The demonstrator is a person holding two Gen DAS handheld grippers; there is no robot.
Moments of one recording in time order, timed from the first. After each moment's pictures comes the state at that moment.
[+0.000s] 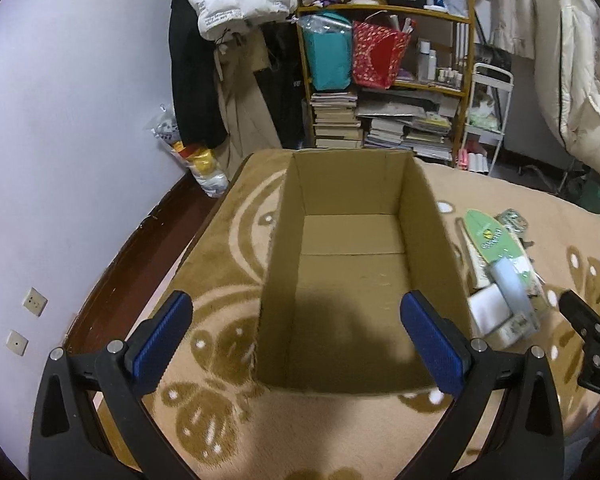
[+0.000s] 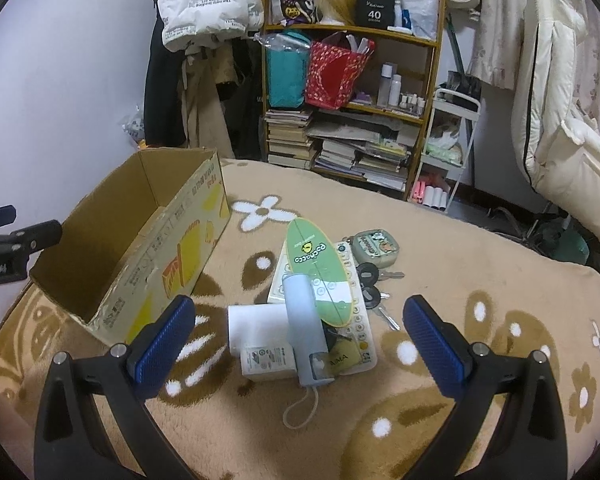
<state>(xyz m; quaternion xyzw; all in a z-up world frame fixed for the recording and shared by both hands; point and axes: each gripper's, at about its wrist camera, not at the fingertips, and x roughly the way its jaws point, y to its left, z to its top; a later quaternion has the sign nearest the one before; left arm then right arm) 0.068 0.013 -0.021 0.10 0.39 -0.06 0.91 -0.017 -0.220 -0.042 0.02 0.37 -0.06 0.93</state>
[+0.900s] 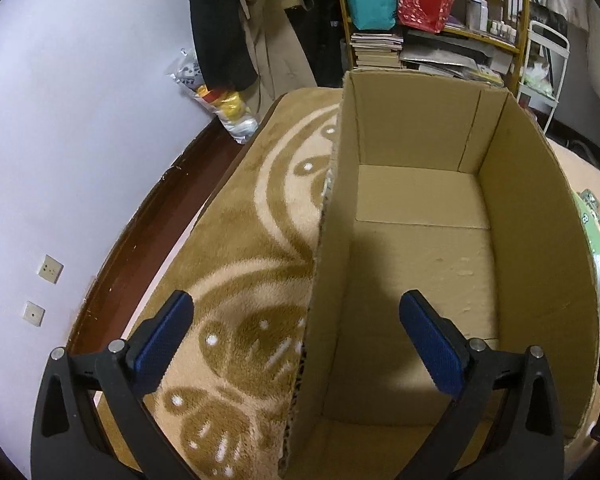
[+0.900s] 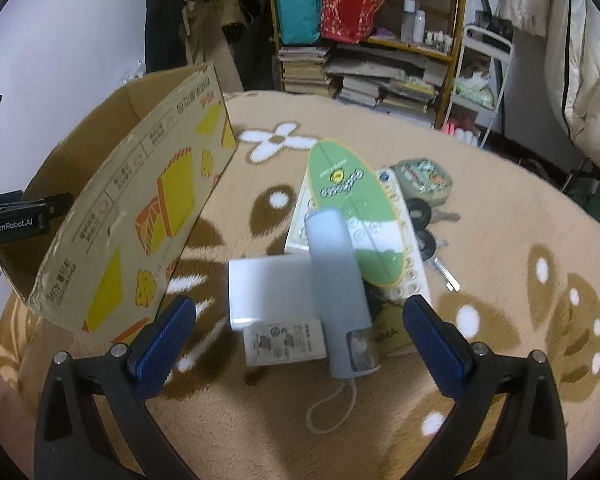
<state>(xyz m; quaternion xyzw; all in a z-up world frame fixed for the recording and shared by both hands) 0.132 0.026 -0.088 0.12 0.47 0.00 0.87 0.023 -0.220 -0.106 0.05 0.46 -0.02 0.88</state>
